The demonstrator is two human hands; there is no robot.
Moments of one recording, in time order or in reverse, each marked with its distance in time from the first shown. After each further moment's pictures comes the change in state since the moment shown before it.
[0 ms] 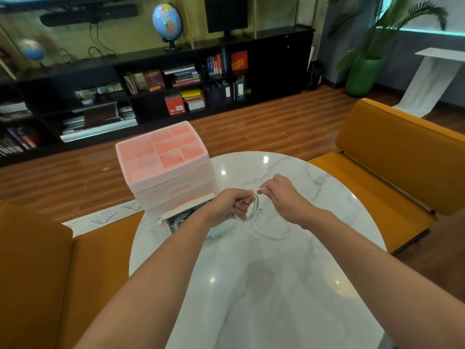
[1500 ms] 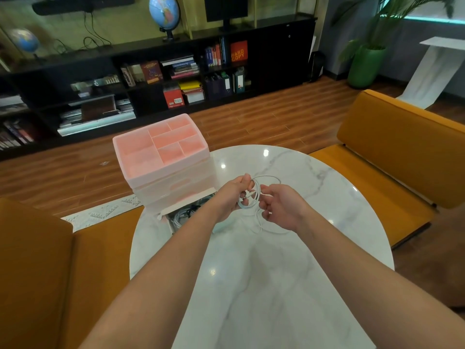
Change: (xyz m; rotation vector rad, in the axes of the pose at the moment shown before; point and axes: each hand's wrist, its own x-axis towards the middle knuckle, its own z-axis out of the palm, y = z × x) left_hand 0.016 -0.005 0.005 -0.071 0.227 0.026; right_hand -0.005 -0.009 0.020 1.400 -0.182 0.650
